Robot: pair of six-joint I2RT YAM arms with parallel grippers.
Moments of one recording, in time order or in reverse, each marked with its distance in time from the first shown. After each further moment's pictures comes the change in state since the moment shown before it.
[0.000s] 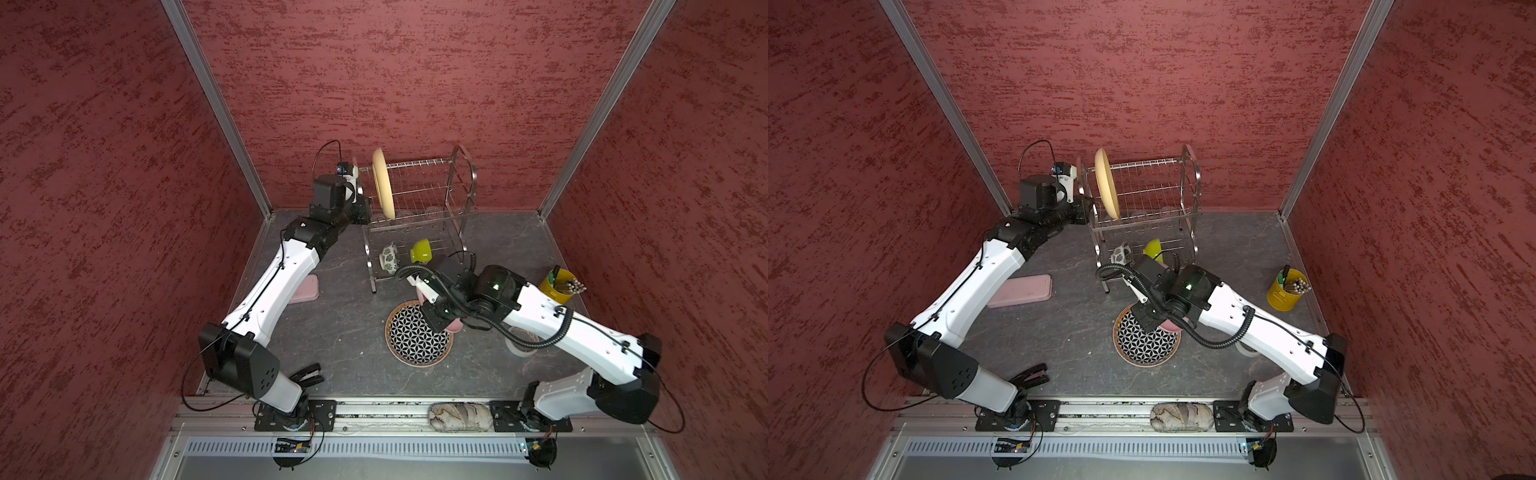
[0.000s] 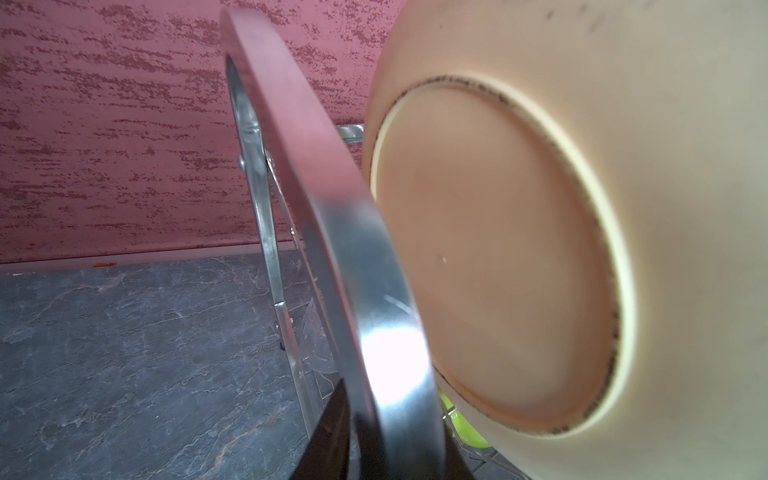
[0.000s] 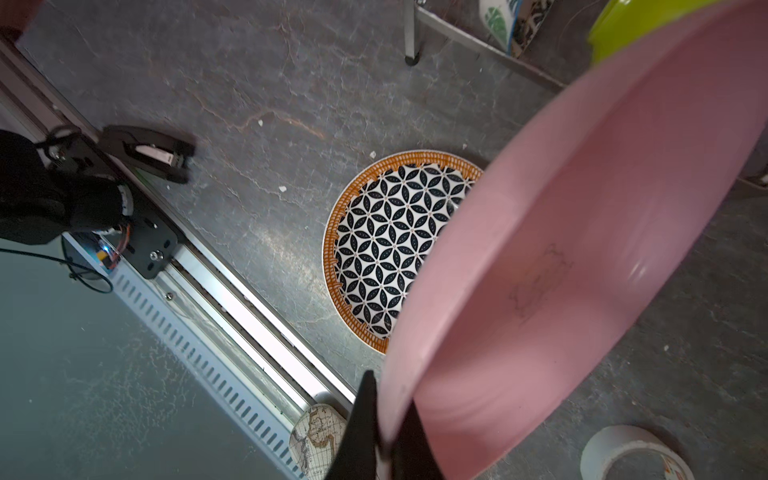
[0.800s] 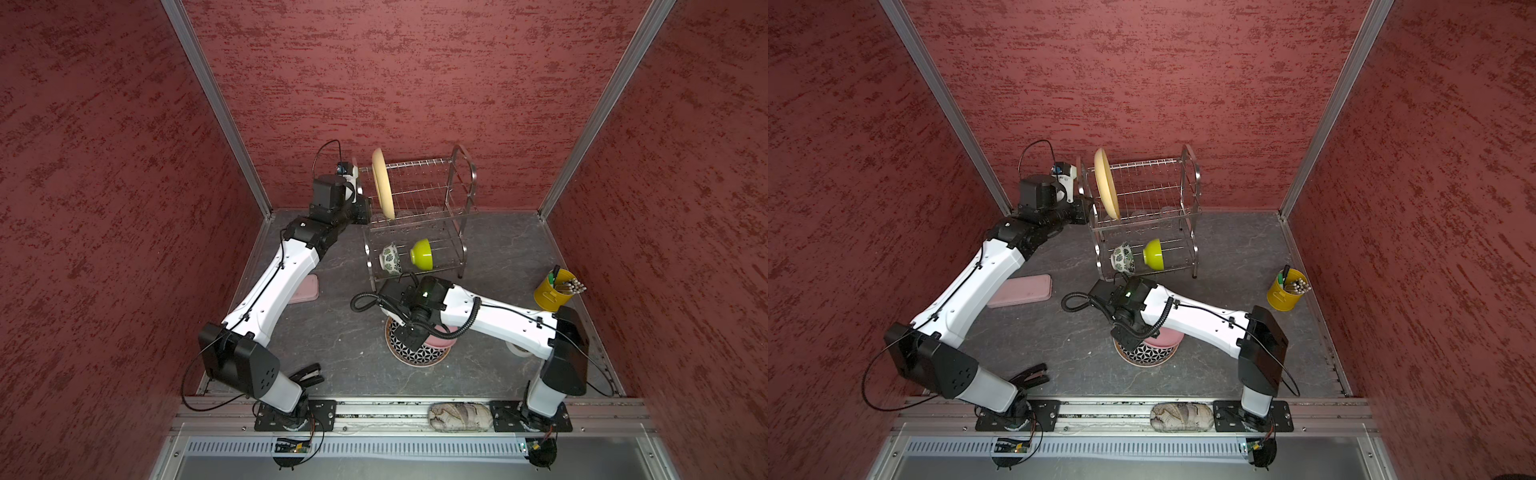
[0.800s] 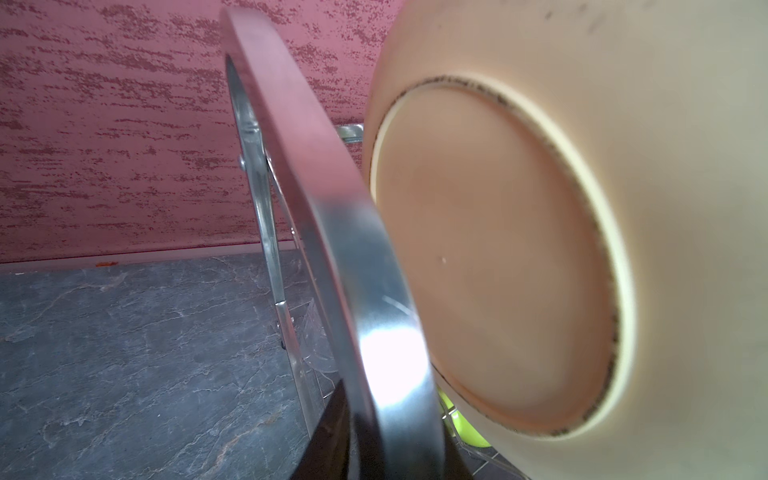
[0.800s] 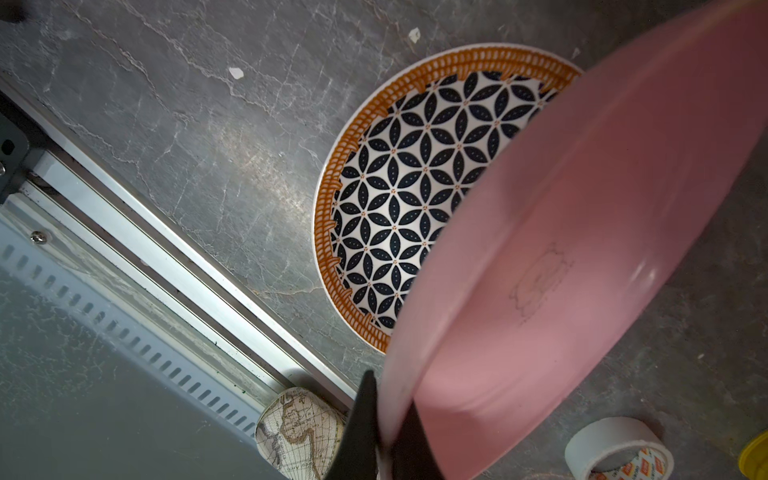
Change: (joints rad) left arm -0.001 0.000 0.003 -0.006 -0.001 0.002; right arm 0.096 0.317 0.048 -0.065 -0.006 -0.064
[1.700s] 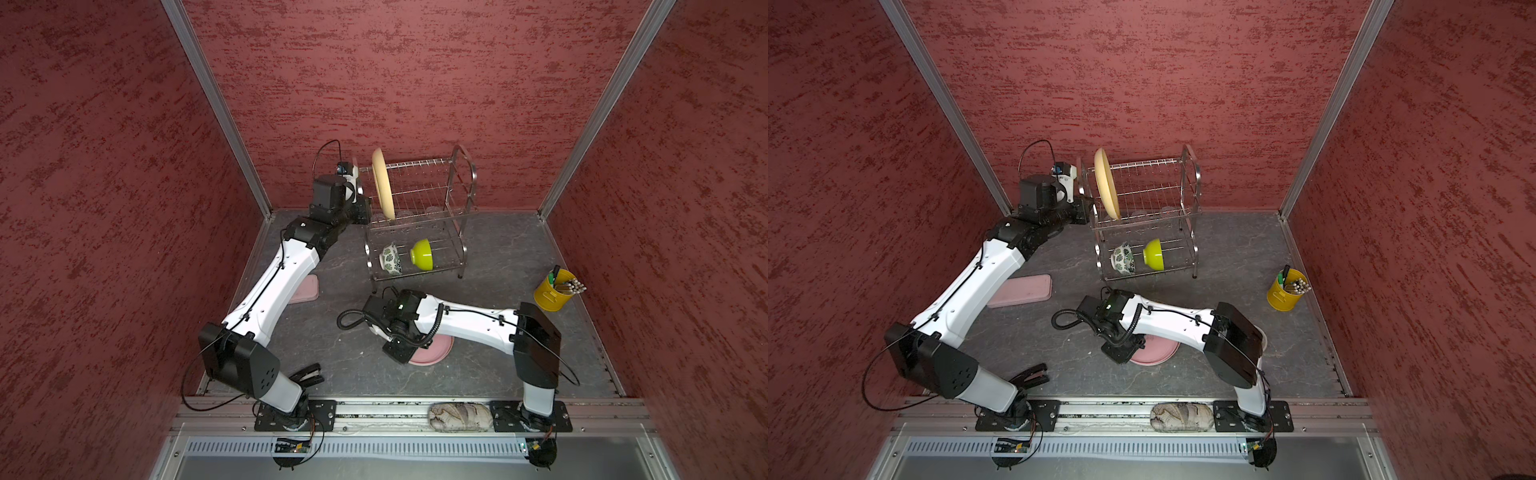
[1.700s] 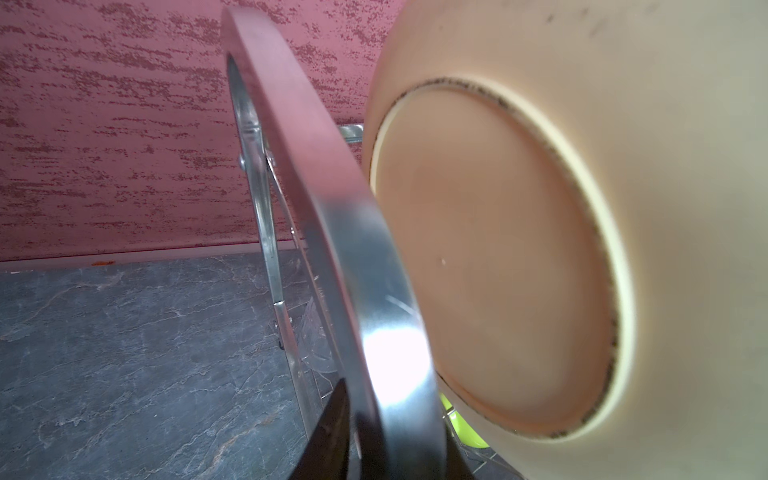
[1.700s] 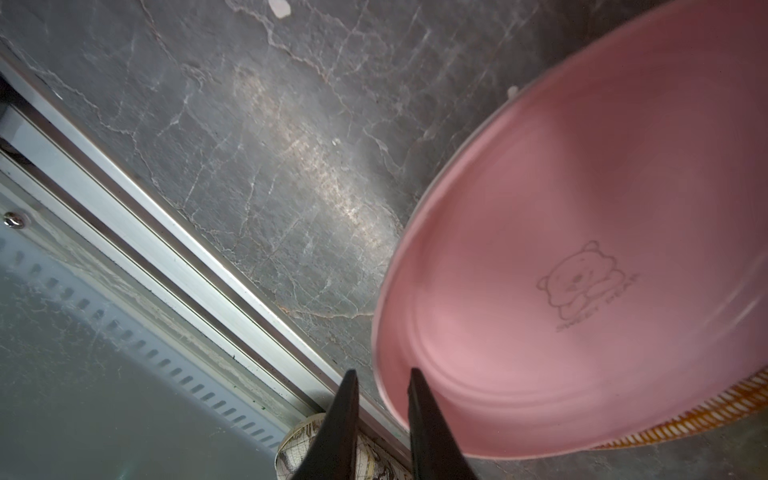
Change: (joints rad) left arm 0.000 0.000 -0.001 0.003 0.001 -0.007; right arm 0.037 0.141 -0.021 0.071 -0.123 -0.020
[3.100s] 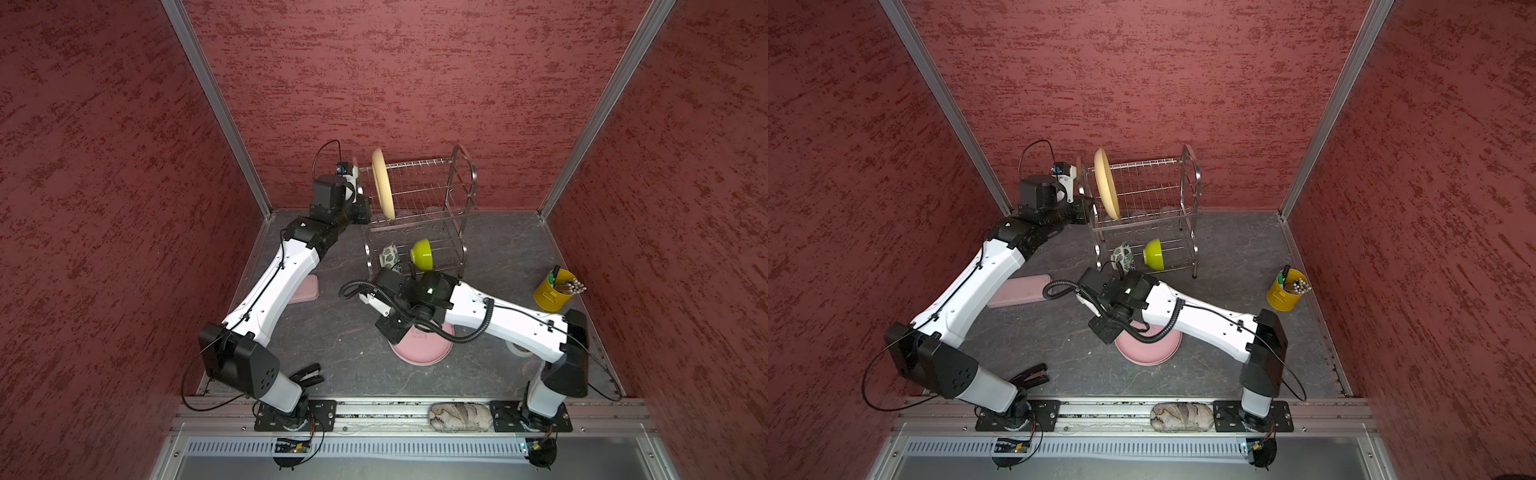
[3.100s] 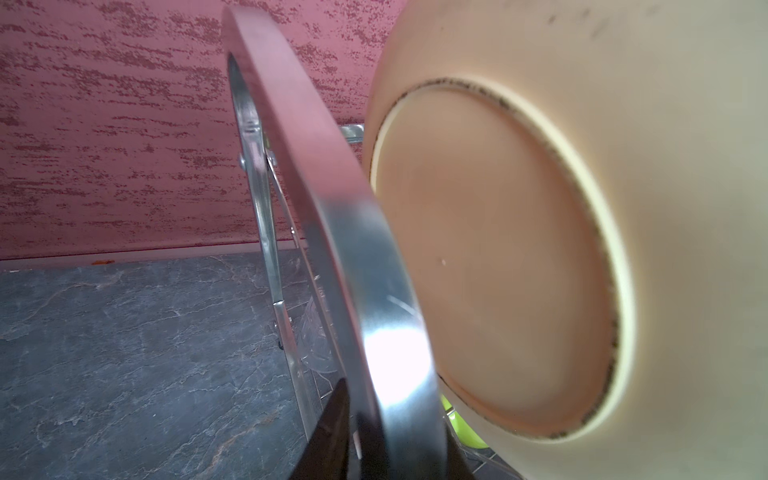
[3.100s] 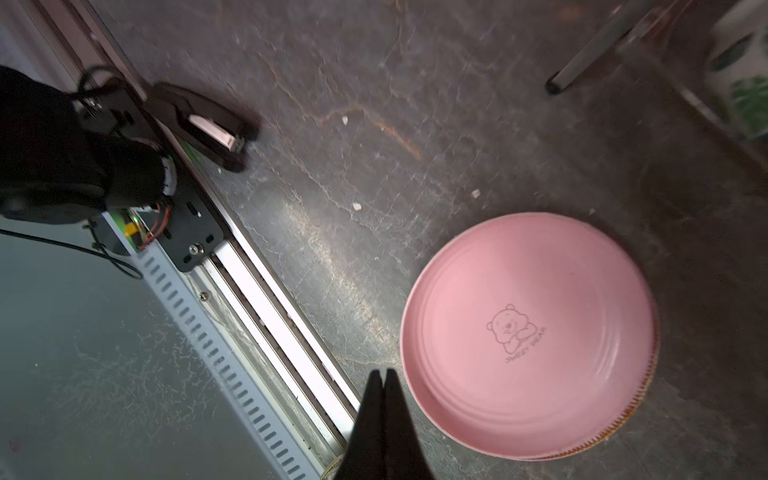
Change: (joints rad) left arm 0.000 0.000 -0.001 0.000 -0.001 0.000; right arm -0.029 -0.180 0.200 0.053 0.069 0.023
